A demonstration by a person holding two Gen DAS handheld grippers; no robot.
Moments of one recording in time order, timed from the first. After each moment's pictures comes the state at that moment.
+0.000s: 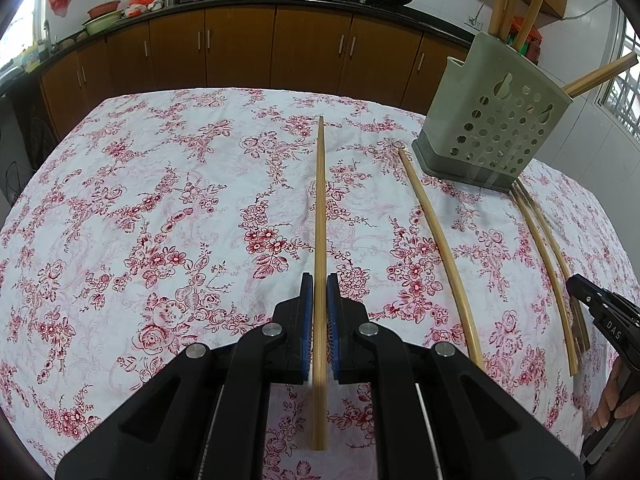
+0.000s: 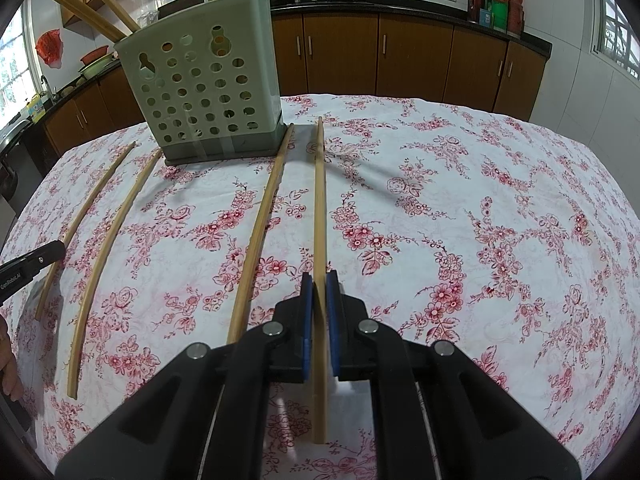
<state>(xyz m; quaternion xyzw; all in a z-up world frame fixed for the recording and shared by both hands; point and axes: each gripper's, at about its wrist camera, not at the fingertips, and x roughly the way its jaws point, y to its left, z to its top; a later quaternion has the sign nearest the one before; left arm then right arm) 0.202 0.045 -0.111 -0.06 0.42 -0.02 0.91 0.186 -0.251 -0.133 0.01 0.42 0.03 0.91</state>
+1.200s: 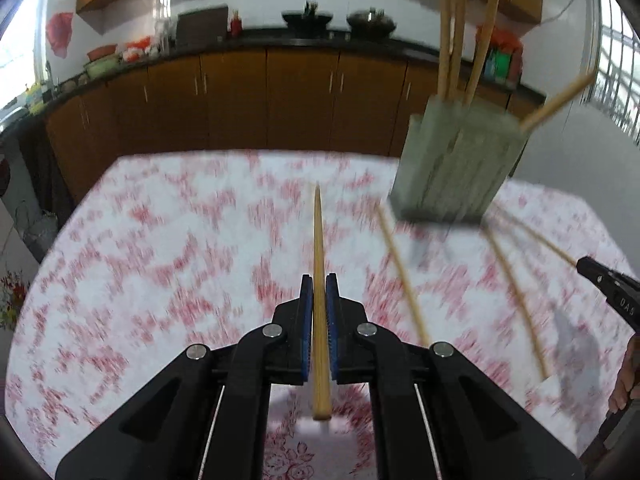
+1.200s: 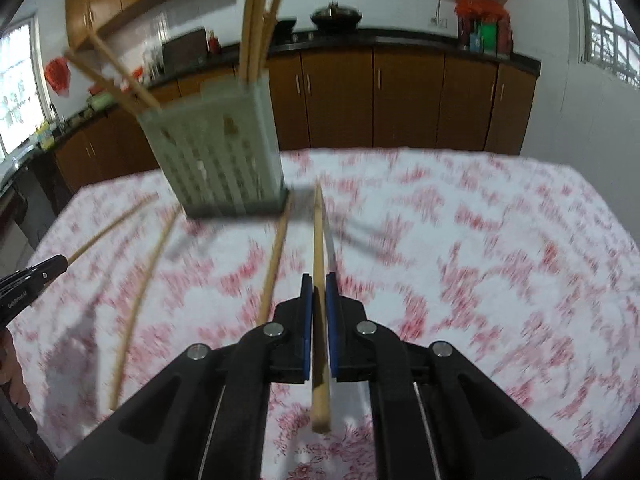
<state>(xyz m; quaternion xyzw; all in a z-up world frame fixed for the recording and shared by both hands) 0.178 0.043 -0.045 -0.03 0.35 -0.03 0.94 0.159 -0.262 -0.065 0.04 0.34 0.03 0.94</state>
